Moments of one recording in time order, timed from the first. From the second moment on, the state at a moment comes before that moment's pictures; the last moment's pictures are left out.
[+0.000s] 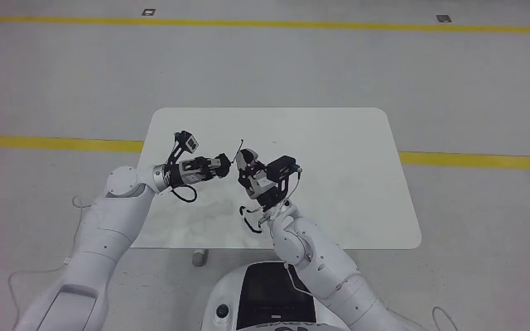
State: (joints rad) left arm 1.03 -1.07 -1.16 -1.02 -0.68 -0.34 -1.30; right arm -1.36 -1.55 0.89 -1.42 -1.01 -0.14 -0.34
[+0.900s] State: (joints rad) left arm 1.03 -1.07 -1.16 -1.02 -0.68 -0.34 -1.30; right arm -1.36 -1.56 0.89 -1.42 -1.03 -0.15 -0.35
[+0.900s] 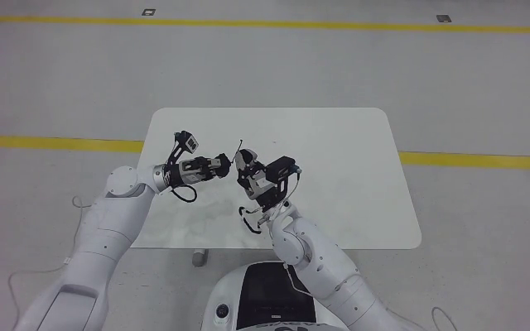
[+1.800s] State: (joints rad) left arm 1.03 -1.07 -1.16 -1.02 -0.68 -0.34 -1.30; right arm -1.36 -1.56 0.89 -1.41 -1.05 -0.14 -0.36
